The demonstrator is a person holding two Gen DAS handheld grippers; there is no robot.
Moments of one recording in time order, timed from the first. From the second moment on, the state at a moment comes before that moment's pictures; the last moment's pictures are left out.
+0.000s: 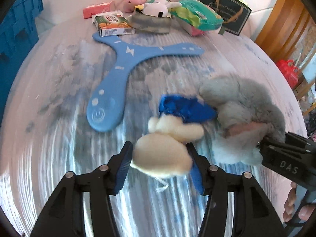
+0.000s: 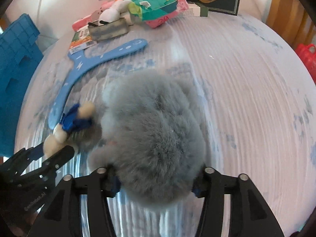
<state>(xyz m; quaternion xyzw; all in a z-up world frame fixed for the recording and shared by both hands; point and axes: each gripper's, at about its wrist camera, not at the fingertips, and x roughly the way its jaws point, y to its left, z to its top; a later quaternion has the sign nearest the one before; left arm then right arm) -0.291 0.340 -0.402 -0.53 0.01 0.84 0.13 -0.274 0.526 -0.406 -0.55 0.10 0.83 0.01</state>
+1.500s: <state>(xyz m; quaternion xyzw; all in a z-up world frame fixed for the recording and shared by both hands) -0.291 0.365 -0.407 -0.49 0.02 0.87 0.09 -0.270 0.523 -0.413 -0.51 0.11 0.85 0.00</state>
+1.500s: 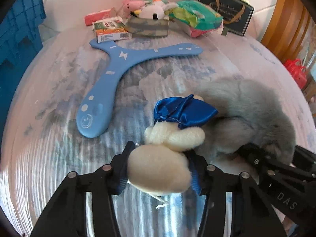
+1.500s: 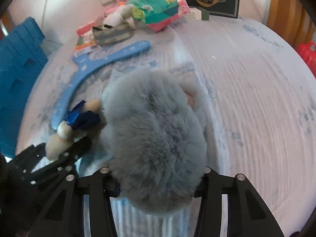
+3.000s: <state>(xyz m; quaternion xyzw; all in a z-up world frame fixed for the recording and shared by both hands) -0.198 -0.146 -0.072 -0.21 -0.01 0.96 -0.16 -0.286 0.012 -0.090 -0.26 0.03 0.93 -0.24</state>
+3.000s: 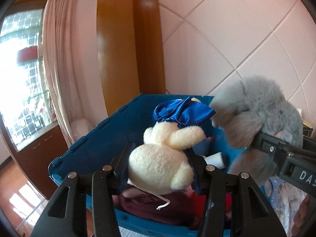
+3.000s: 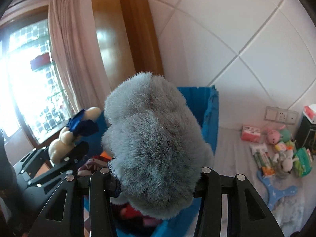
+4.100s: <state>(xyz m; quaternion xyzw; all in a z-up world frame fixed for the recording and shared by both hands) -0.170 -0.155 -0.091 -0.22 -0.06 0.97 -0.11 -0.259 0.029 -0.088 -0.26 0.03 0.95 -0.18</state>
